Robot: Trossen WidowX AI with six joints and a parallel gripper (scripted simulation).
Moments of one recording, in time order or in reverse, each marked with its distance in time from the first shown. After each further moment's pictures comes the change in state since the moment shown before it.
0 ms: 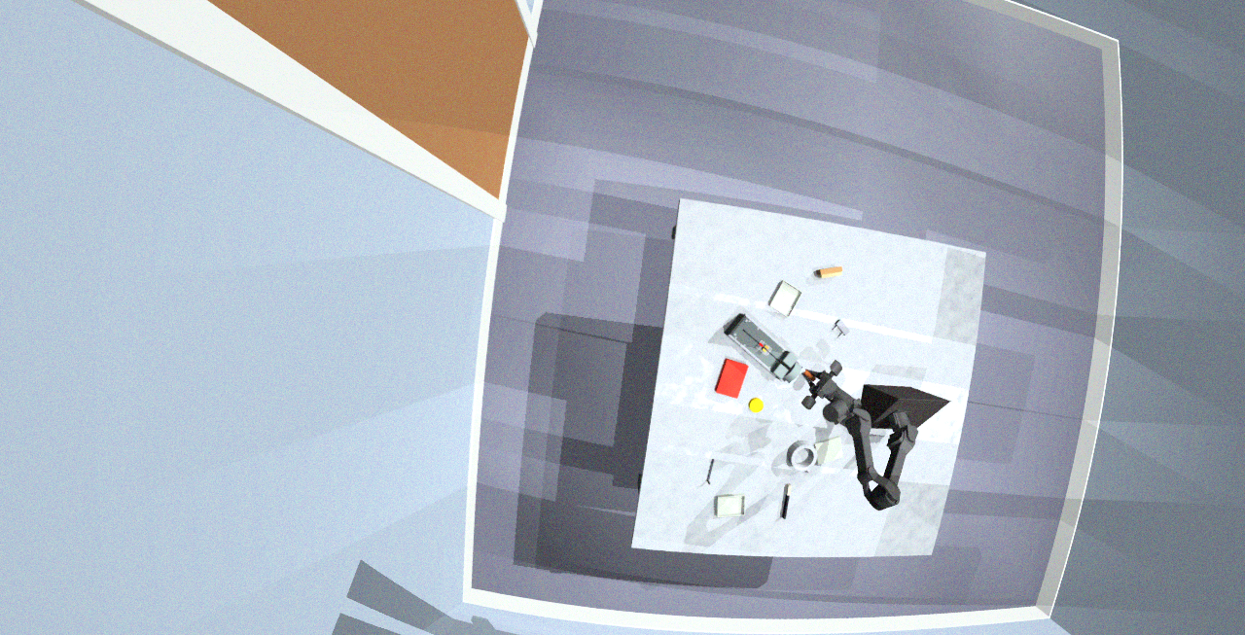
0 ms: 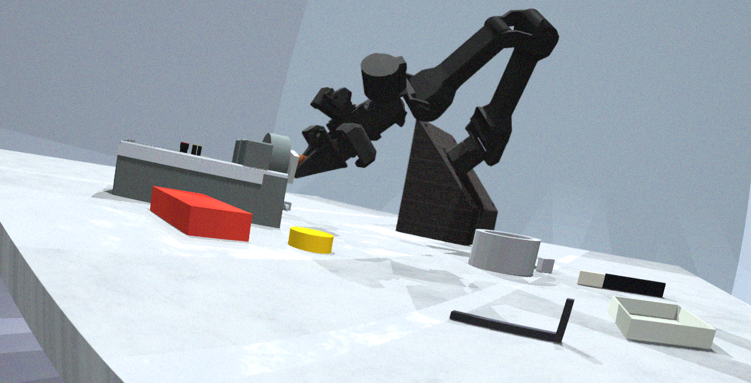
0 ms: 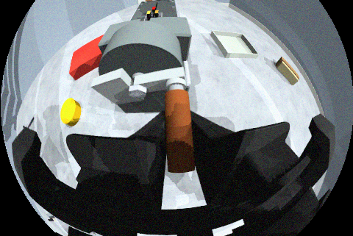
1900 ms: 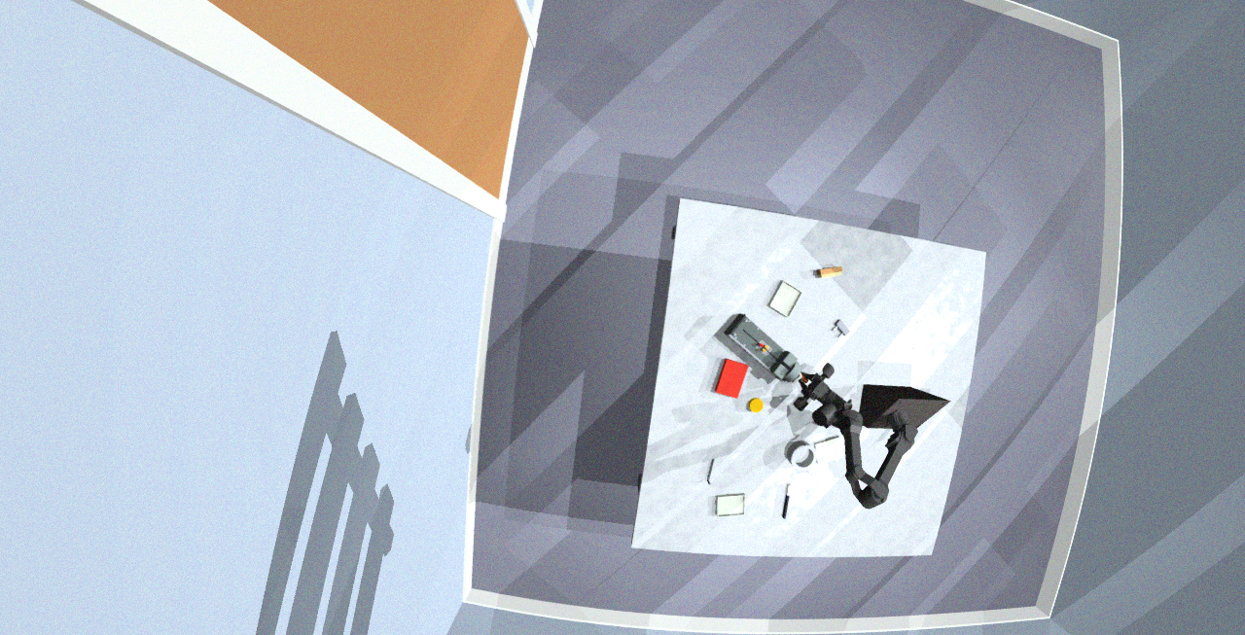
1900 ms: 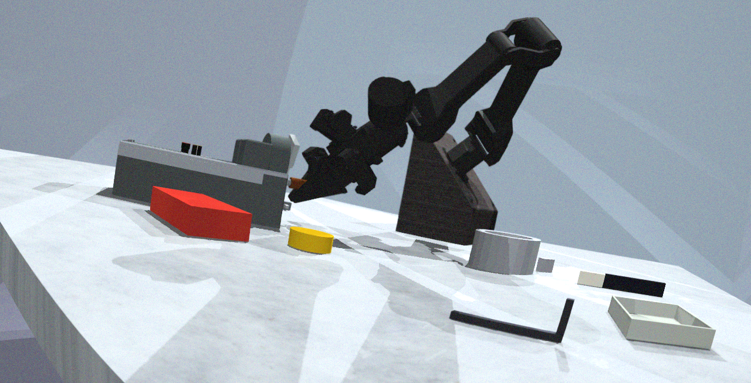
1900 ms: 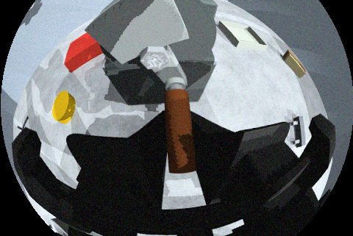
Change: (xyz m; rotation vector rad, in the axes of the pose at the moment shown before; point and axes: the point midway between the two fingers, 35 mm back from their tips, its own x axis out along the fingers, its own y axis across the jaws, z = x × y) arm 0.026 0.018 -0.026 0.016 -0.006 -0.015
